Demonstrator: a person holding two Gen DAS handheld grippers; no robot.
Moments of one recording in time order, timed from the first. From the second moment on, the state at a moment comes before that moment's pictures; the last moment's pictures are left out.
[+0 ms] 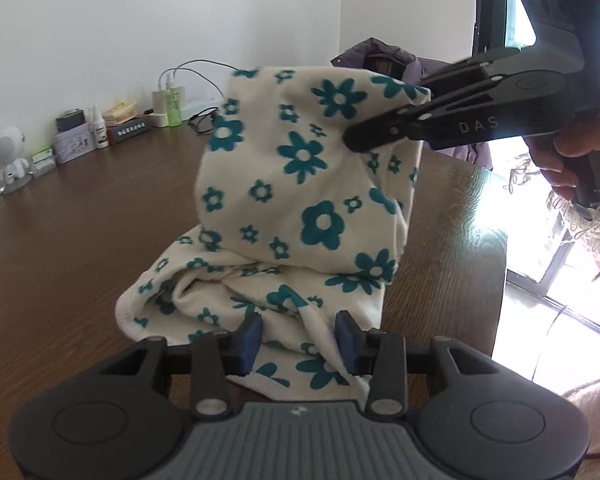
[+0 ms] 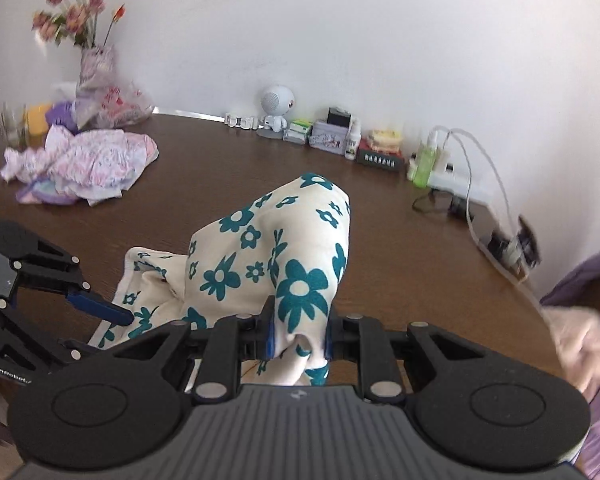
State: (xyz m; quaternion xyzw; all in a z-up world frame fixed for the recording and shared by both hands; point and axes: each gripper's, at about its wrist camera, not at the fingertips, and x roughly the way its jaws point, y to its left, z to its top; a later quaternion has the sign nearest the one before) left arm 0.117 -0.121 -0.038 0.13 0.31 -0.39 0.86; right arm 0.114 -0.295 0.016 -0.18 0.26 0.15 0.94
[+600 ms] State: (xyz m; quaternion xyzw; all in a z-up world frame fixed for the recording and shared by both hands) left arm 0.102 -0.018 -0.025 0.03 0.33 -0.30 0.90; right arm 0.035 -0.186 -0.035 -0.48 0.10 0.22 0.84
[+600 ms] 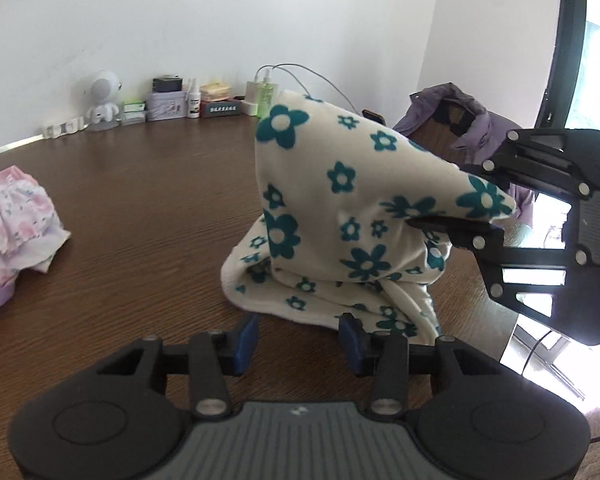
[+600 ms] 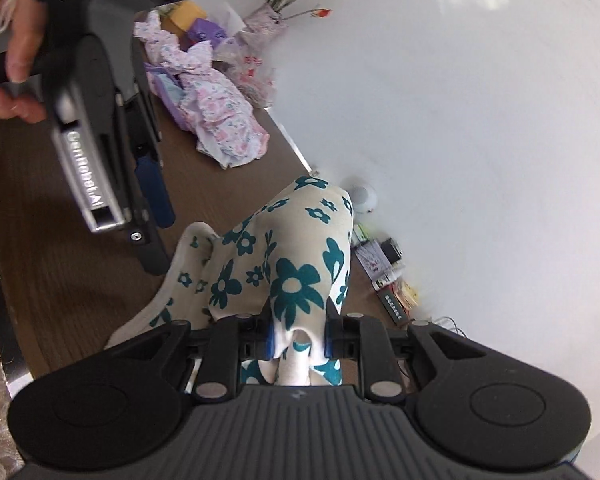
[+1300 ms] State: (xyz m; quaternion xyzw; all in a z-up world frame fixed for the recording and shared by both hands) left arm 0.139 -0.042 -0.009 -0.01 0.30 -0.33 0.90; right arm 0.035 -0.234 -0.008 -0.22 0.22 0.36 0.88
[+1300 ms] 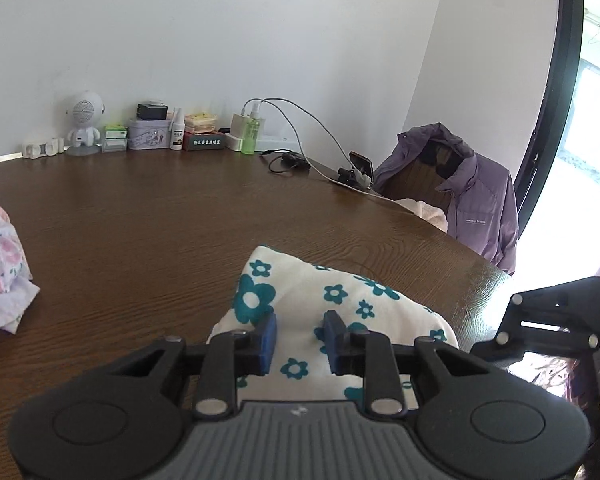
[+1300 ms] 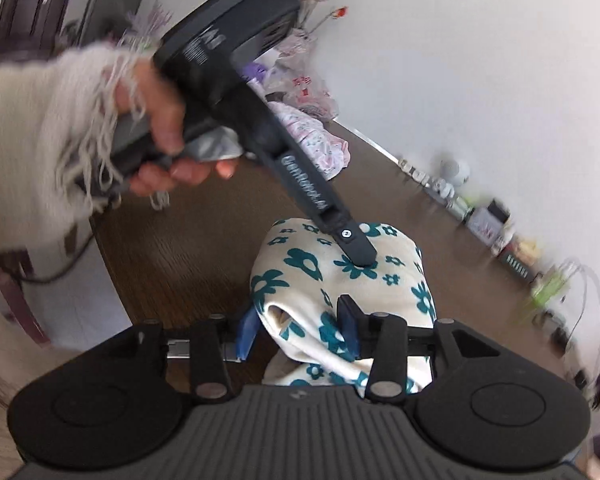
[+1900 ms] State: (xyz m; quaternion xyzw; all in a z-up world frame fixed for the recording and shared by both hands) left arm 0.134 -0.053 0.007 0.04 0.29 -0.32 0.90; right arm 0.100 -0.314 0.002 0.05 0.27 0.31 0.91
